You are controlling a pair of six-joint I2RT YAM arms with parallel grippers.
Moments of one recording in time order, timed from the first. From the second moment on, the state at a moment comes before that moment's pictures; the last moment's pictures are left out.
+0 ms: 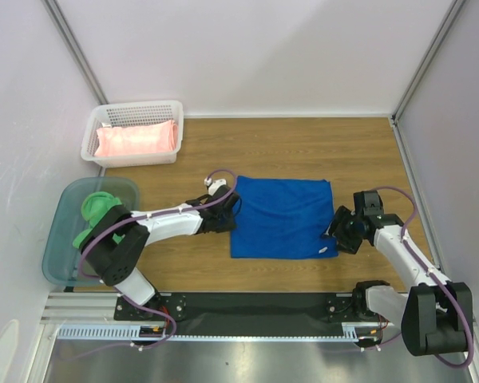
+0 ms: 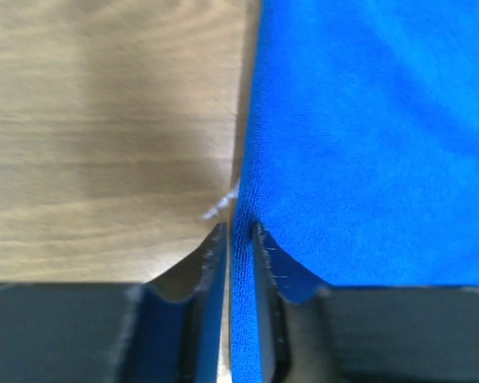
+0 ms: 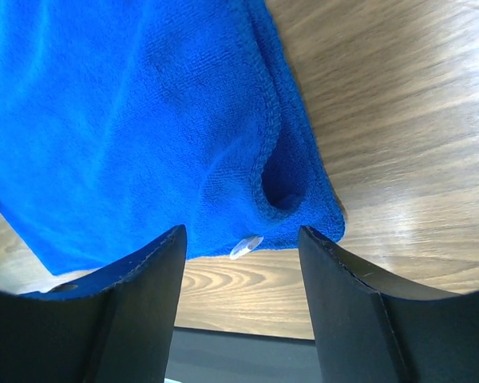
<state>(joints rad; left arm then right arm) -0.75 1.60 0.83 -0.26 -0.21 -0.83 0.08 1.06 0.57 -0.65 -0.22 0.66</state>
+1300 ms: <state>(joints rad) -0.68 1.40 0.64 -0.34 -0.39 -0.89 0.41 1.06 0.43 -0.29 -0.26 0.63</state>
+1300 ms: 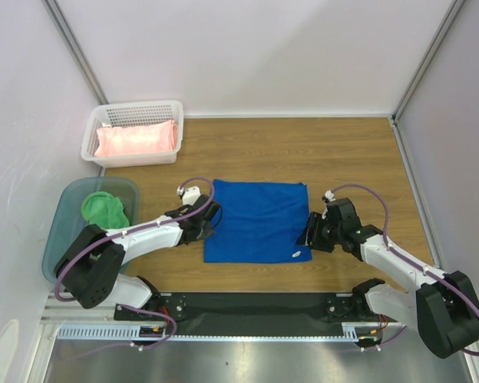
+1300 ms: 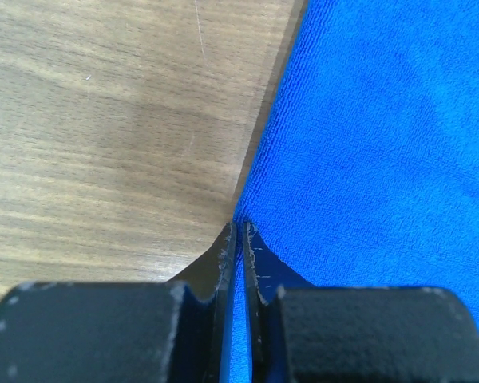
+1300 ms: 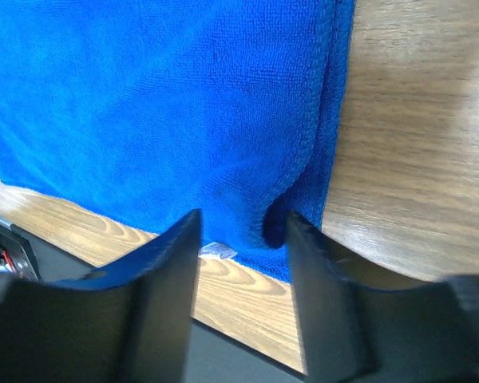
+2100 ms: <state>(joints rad) -0.68 1.40 0.64 -0.35 -0.40 -0.89 0.41 1.11 0.56 -0.61 -0.18 0.68</state>
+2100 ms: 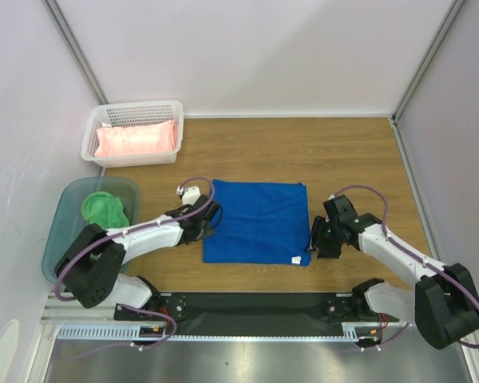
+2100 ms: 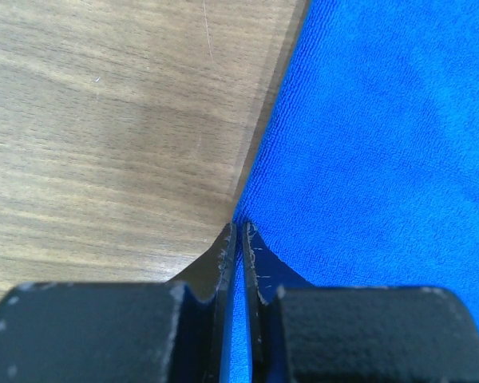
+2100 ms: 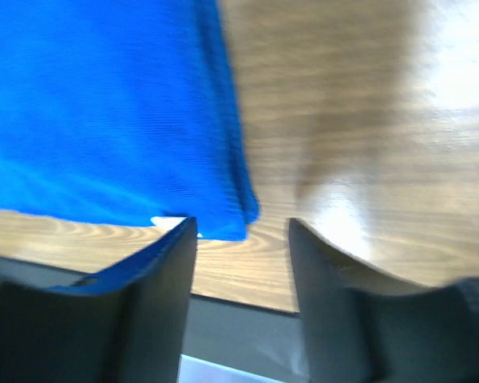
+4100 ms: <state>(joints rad) -0.89 1.09 0.46 -0.53 -0.27 -1.31 0.31 1.82 1.08 -0.31 -0.19 0.55</state>
